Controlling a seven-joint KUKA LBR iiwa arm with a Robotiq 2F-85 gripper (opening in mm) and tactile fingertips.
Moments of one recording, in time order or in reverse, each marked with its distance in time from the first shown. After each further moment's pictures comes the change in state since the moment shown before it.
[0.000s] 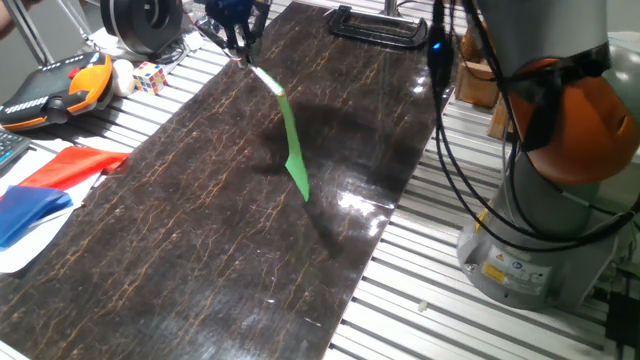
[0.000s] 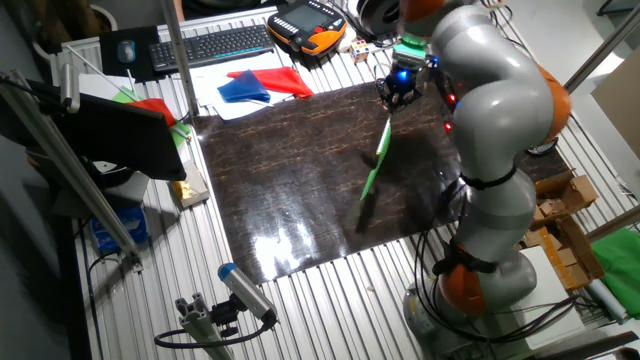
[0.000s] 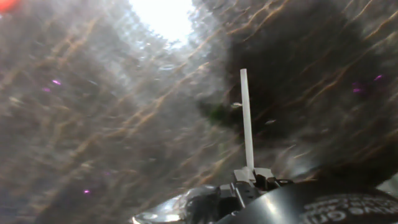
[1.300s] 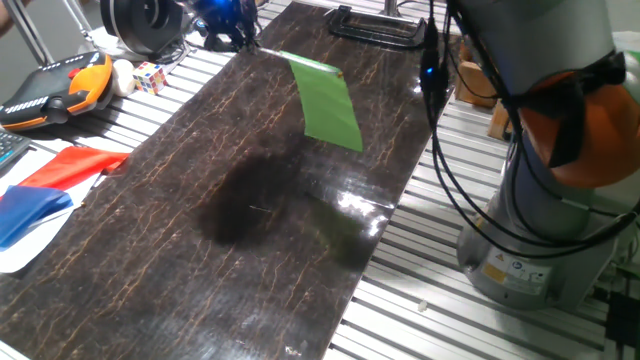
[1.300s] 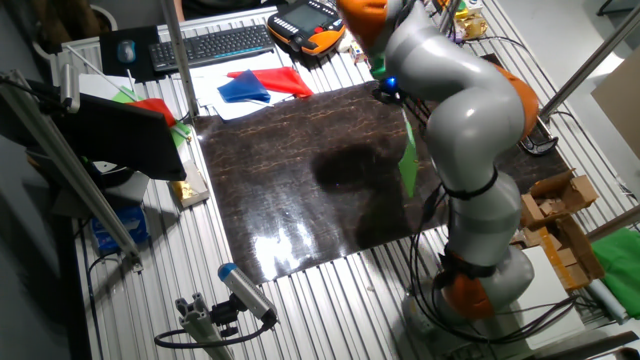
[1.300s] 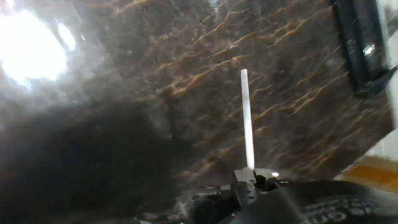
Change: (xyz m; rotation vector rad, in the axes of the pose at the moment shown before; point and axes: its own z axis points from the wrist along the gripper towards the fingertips) arm -0.025 -0.016 -0.009 0.531 -0.199 -0.408
